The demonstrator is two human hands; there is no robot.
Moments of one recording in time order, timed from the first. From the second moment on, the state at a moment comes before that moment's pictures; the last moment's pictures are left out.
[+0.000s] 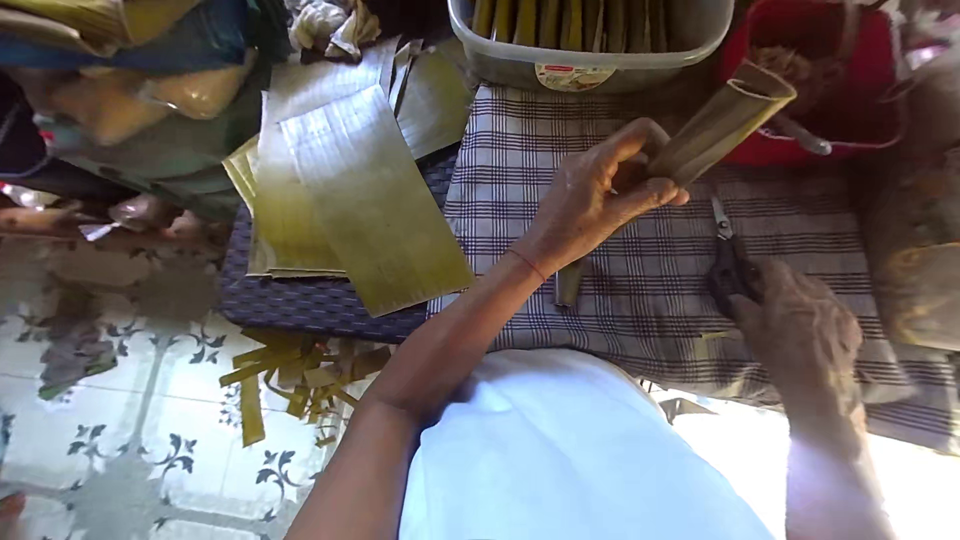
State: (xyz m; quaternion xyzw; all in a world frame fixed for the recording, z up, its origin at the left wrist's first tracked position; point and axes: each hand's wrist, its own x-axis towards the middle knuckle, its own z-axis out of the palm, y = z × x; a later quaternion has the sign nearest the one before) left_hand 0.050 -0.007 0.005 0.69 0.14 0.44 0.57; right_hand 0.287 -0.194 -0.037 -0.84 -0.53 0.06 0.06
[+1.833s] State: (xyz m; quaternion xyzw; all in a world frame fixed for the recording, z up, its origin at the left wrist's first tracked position) left_hand 0.035 -0.007 0.017 0.69 0.15 0.41 0.57; right_hand 0.312 -0.206 0.034 -0.63 -0.70 0.32 0.07
